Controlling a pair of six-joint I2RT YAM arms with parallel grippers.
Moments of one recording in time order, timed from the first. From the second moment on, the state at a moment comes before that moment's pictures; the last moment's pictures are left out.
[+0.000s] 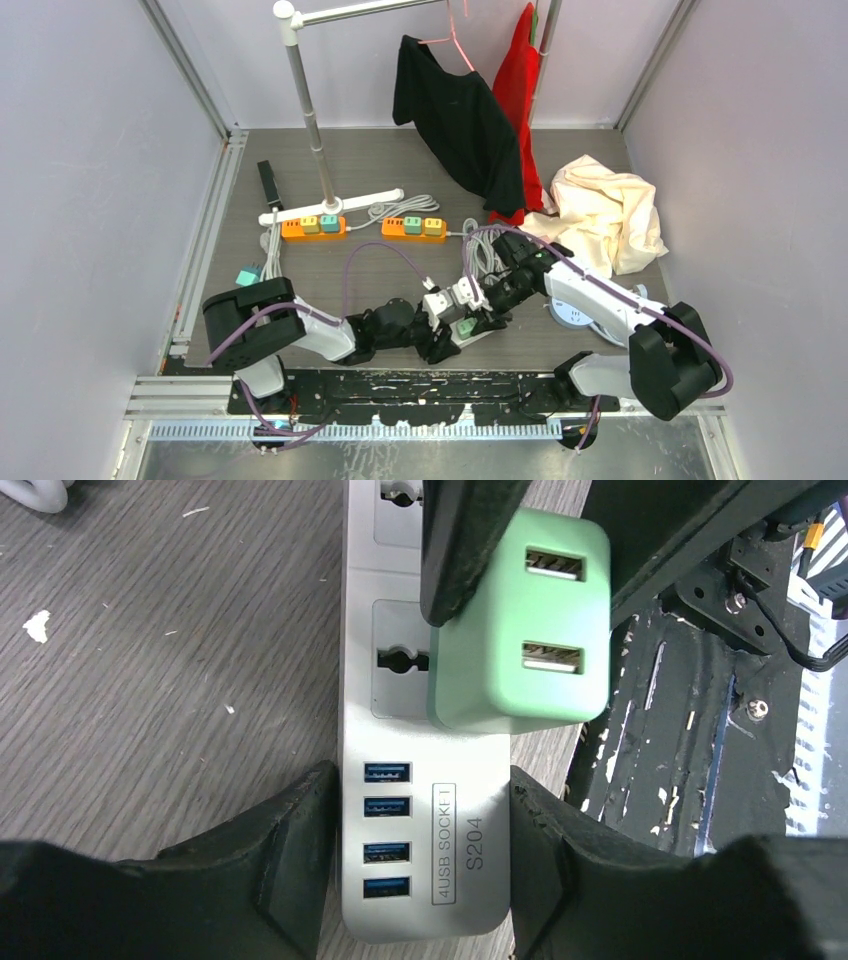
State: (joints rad) left arm -1.18 1.67 0.44 0.81 0.11 -0.27; right arm 0.53 1.26 0.74 -0.84 -0.90 -1.36
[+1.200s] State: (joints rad) left arm -1.14 1.58 0.46 0.64 0.08 -0.28; right arm 0.18 1.41 1.00 -1.44 -1.00 -1.67
